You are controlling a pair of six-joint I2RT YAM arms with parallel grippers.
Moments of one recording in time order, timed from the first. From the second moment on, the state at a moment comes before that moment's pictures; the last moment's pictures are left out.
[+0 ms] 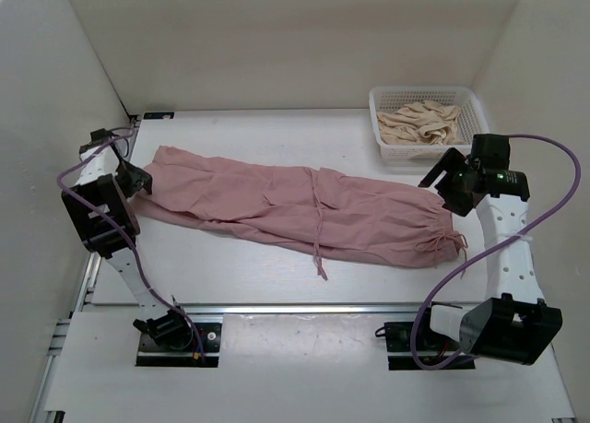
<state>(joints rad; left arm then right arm) 0.42 2.04 1.62 -0.91 -0.11 -0.59 -0.13 1.20 1.23 -0.95 -0.11 0.55</state>
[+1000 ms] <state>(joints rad) 0.18 1.84 1.77 -0.87 -0.11 -0.46 -0.13 1.12 1.19 -0.96 -0.11 0.57</state>
